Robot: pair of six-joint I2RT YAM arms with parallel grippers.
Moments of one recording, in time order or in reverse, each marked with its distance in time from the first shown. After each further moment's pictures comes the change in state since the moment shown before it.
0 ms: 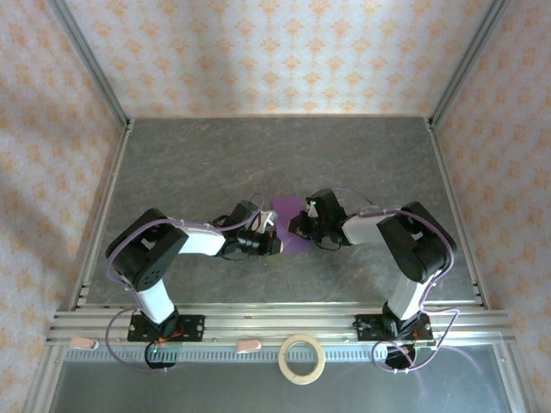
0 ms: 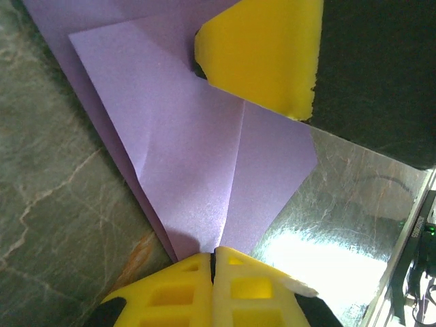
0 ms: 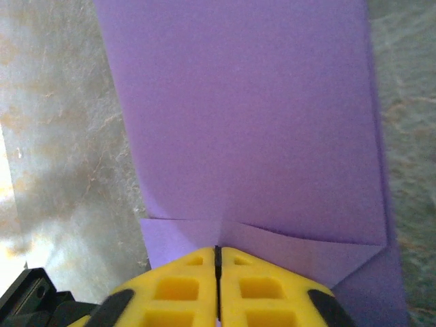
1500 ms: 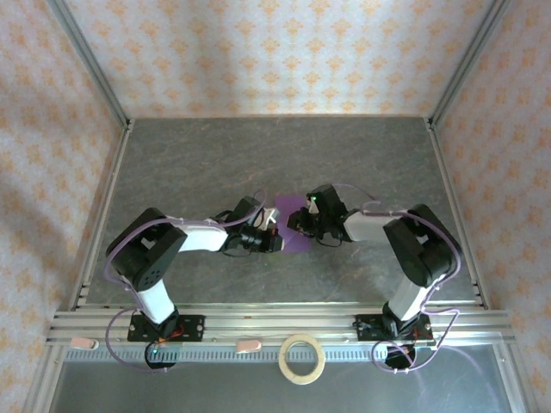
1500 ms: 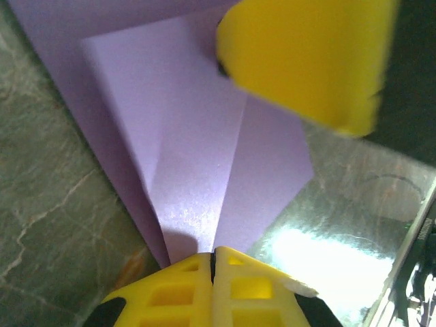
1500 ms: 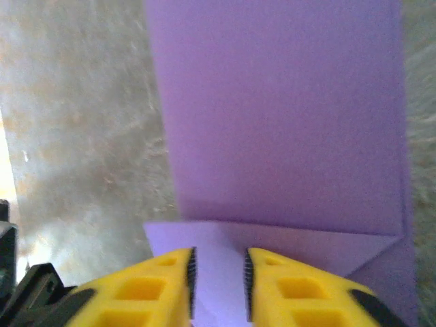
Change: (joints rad) left arm -0.001 -0.022 0.078 -0.130 -0.020 0.032; right arm -0.013 -0.082 0.040 -0.116 0.027 -0.004
